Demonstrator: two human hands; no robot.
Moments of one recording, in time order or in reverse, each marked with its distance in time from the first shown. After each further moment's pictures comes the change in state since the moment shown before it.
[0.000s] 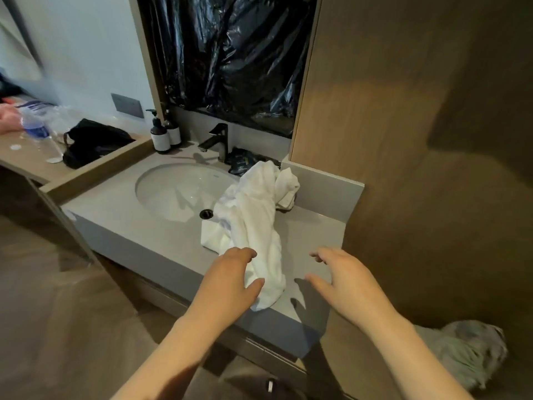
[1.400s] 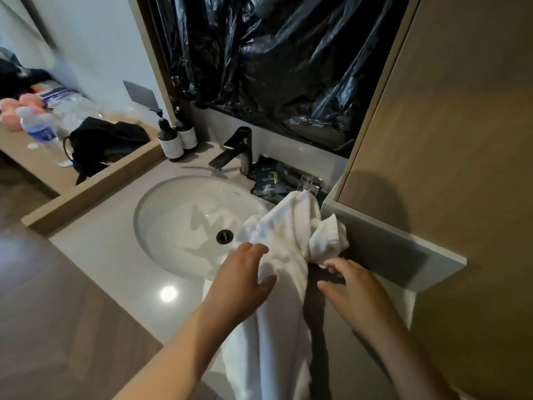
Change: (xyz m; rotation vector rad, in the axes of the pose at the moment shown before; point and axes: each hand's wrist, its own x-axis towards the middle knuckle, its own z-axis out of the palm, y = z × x) left_hand 0.233 -0.055 0.006 0.073 -0.010 -0.111; right_hand 0.250 0.061 0.061 0.189 -0.087 0.144
